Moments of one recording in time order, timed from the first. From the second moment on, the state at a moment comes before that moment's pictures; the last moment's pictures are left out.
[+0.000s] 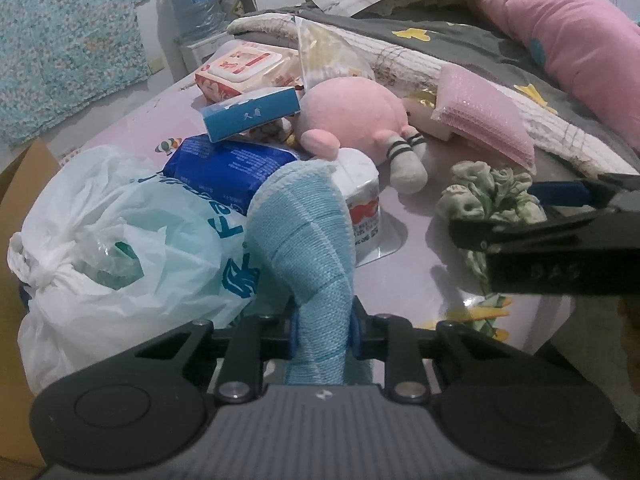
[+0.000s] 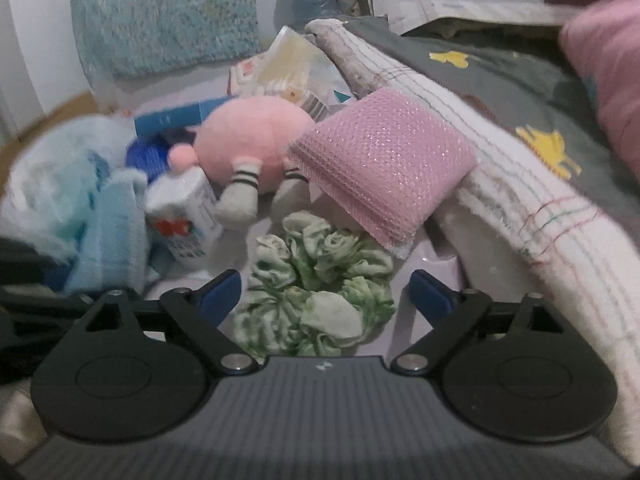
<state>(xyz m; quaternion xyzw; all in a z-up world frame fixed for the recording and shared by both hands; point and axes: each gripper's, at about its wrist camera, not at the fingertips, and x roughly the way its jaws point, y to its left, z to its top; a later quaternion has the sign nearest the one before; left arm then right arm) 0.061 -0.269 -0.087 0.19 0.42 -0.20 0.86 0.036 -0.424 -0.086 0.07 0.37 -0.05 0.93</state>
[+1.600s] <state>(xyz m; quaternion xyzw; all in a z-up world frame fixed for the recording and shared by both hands) 0.037 -0.075 0.053 0.00 0.32 -0.16 0.93 0.075 -0.290 0.041 0.26 0.28 0.23 0.90</state>
